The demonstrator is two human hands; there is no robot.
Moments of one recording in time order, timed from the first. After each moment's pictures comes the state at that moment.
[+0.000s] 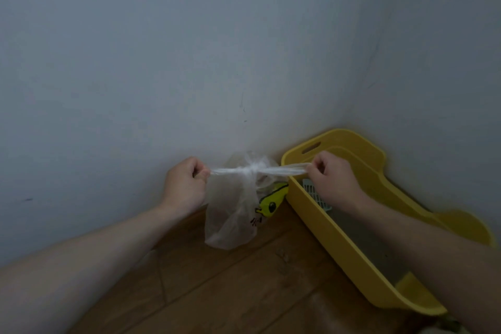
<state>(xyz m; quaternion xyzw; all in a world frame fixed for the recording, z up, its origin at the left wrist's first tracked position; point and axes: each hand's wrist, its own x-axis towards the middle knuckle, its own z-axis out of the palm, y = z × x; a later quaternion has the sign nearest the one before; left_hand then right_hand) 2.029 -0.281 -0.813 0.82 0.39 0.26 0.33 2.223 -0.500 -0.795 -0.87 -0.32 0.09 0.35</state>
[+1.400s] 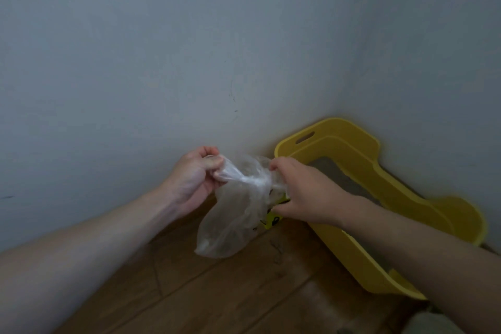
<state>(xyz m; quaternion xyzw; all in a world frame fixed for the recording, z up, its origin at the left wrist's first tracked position) 2.055 -0.316 -0.788 0.46 0.28 0.19 0.82 2.184 -0.500 -0.786 -0.82 -0.55 0.11 0.13</state>
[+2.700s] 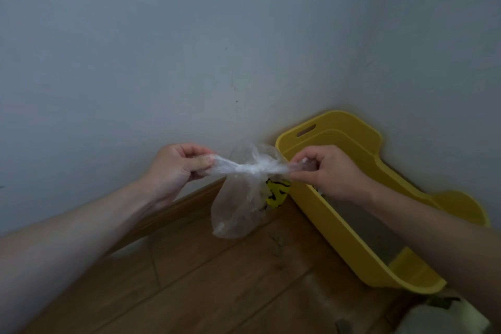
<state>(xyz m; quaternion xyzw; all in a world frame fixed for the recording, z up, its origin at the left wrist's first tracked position) 2.026 -0.298 -0.785 0.63 0.32 0.18 0.69 2.213 -0.514 -0.787 -0.79 -0.42 0.20 0.39</state>
